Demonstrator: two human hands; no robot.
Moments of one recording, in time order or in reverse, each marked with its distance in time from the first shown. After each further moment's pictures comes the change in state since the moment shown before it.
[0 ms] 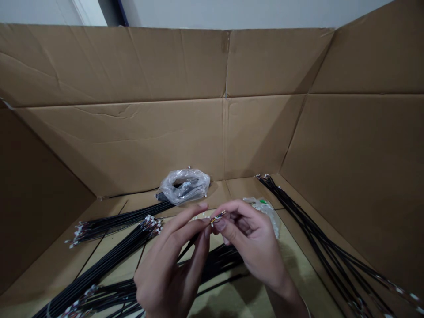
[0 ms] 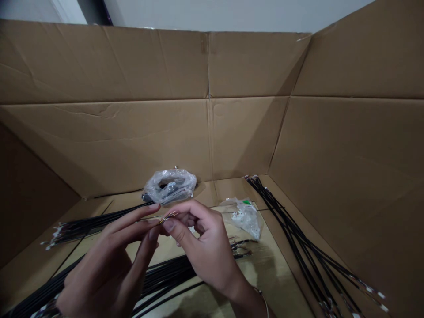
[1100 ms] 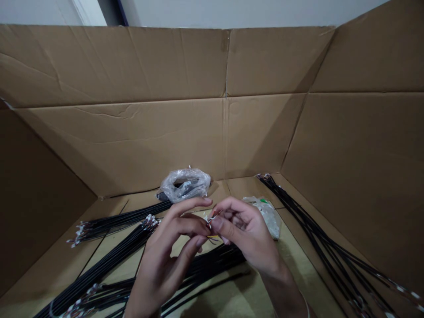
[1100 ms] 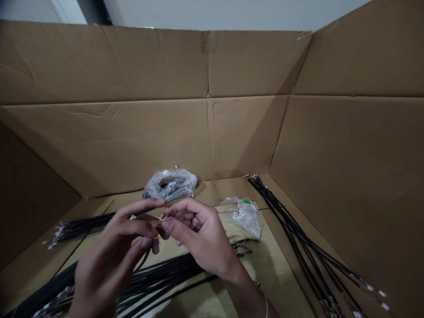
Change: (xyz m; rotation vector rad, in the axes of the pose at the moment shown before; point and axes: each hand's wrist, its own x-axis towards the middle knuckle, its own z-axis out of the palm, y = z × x) left_hand 0.010 -0.025 -0.025 -0.294 -0.378 -0.183; right_hand 0.008 0.002 -0.002 0.086 -0.099 0.152
